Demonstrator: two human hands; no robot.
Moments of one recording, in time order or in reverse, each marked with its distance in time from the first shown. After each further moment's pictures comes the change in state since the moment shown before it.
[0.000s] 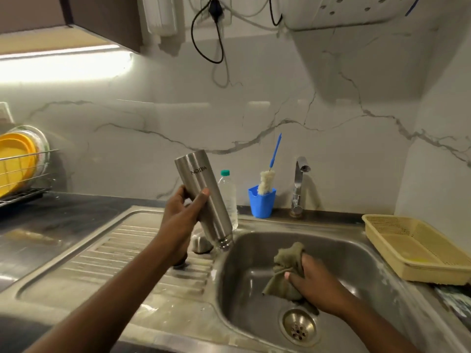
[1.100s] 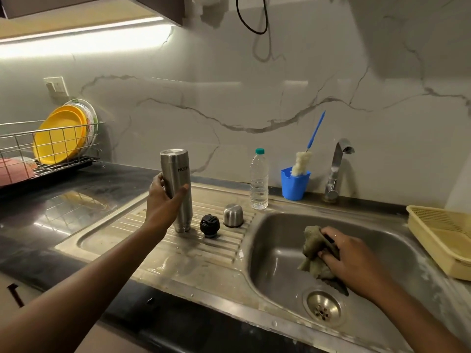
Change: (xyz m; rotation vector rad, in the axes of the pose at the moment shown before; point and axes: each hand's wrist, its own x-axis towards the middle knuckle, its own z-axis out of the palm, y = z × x) left_hand 0.011 -0.037 -0.136 0.537 0.361 0.057; right_hand -0.006 -0.018 -0.005 -0.341 0.087 -0.212
